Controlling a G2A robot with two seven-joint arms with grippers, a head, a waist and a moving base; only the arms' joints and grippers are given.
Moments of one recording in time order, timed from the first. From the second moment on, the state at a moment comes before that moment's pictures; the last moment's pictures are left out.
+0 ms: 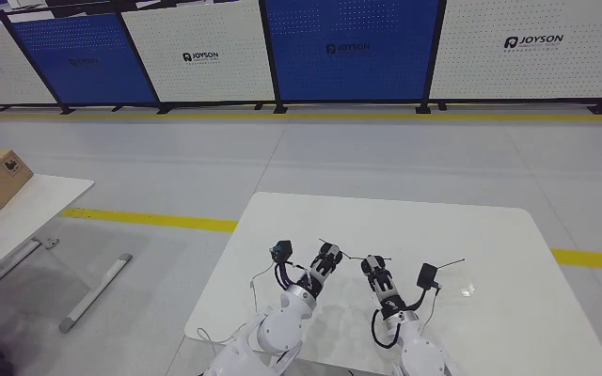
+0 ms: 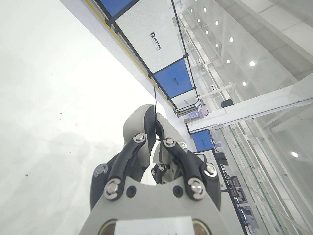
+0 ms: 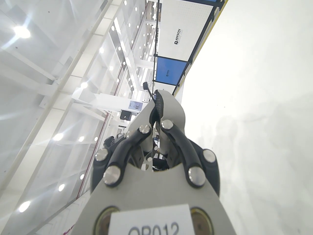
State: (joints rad) left arm 1.46 -1.30 -1.07 -1.64 0.13 0.07 0.12; right arm -1.44 -1.48 1.07 -1.43 -0.04 -0.14 -0.04
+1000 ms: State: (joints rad) left arm 1.46 -1.30 -1.07 -1.64 0.13 0.06 0.11; right arm -1.44 -1.49 1.06 -1.45 -0.07 -0.08 -0.06
